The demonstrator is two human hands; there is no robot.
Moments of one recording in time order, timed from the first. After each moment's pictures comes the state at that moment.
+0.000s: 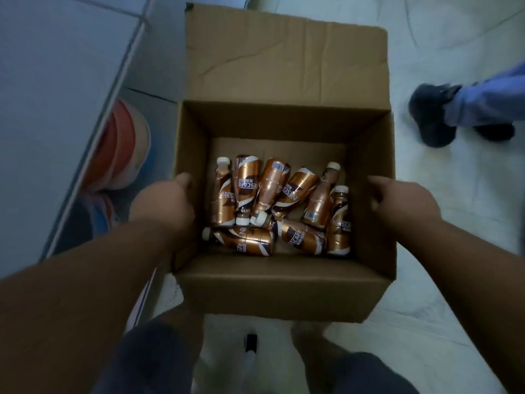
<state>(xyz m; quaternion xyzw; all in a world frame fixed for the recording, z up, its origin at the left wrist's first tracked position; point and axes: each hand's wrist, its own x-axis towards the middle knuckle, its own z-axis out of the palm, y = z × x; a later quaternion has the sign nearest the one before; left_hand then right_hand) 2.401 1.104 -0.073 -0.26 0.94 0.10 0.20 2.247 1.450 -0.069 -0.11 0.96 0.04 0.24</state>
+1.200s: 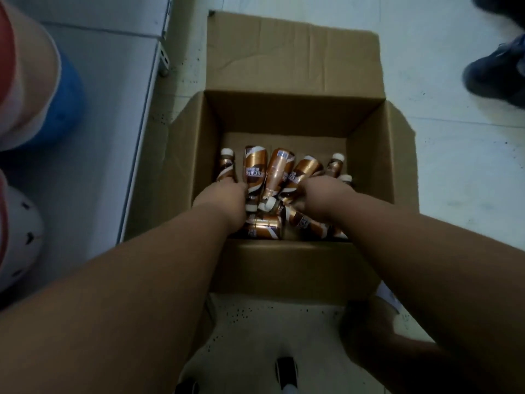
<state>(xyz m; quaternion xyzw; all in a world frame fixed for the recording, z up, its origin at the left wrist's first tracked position) 2.437 1.185 -0.346 -0.08 0.93 0.13 0.34 2.373 1.367 -0.354 -0.13 0.90 -0.02 0.42</state>
